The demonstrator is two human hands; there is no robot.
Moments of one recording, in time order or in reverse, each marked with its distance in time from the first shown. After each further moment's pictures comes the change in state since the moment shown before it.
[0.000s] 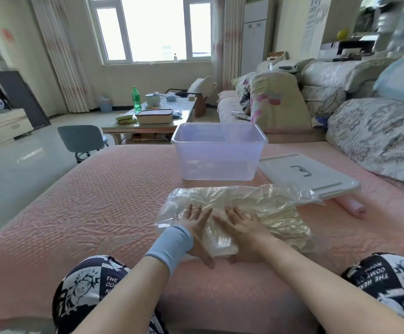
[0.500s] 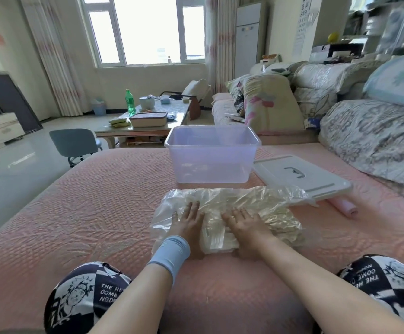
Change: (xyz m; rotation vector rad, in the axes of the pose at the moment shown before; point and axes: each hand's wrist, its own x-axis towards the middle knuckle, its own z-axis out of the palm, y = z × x) left_hand 0.024 0.004 0.021 0.076 0.302 0.011; right_hand 0.001 0.015 -0.004 -0.084 0.013 0.124
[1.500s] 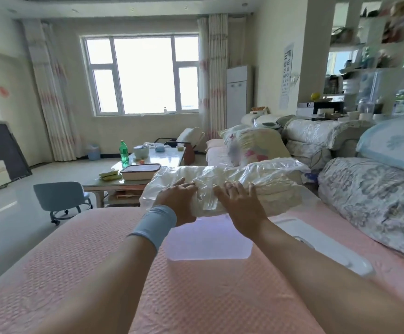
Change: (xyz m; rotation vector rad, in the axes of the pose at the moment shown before) left_hand 0.155 -0.077 -0.234 -0.020 0.467 0.070; right_hand 0.142 0.094 -0.196 -0.271 0.526 0.171
